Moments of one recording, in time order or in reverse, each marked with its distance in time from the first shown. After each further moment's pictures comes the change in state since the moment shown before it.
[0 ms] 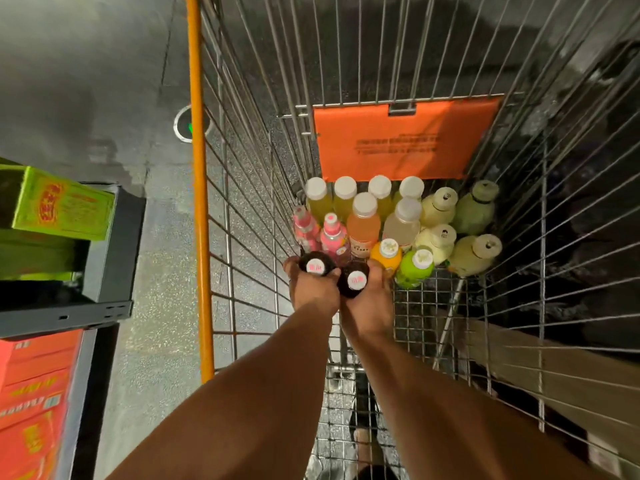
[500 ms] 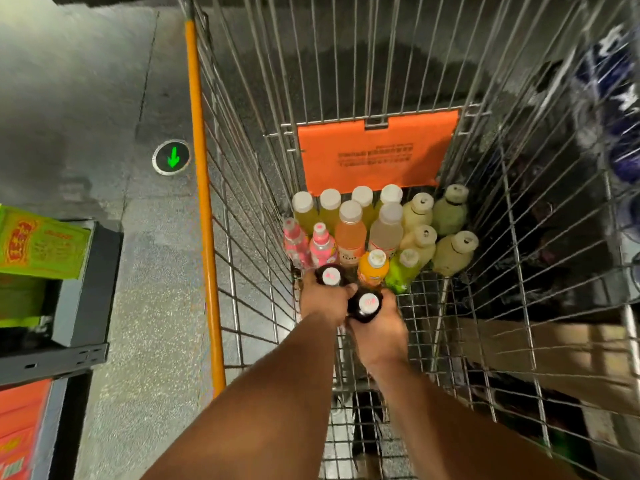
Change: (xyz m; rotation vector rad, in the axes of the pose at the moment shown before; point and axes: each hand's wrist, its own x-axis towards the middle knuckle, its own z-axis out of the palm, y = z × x) left_hand -0.010 -0.010 0.010 0.081 -0.253 0.145; right_hand -0.025 0.040 -0.014 -0.017 0.002 0.176
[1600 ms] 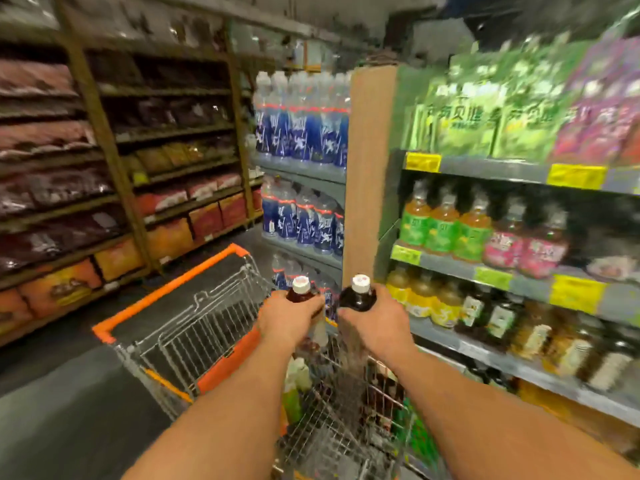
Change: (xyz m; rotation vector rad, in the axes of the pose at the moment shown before) left_hand -0.400 0.234 -0.263 0.361 -0.545 1.084; right_hand -0.470 -0.183 -0.251 0.381 1.037 -0.062
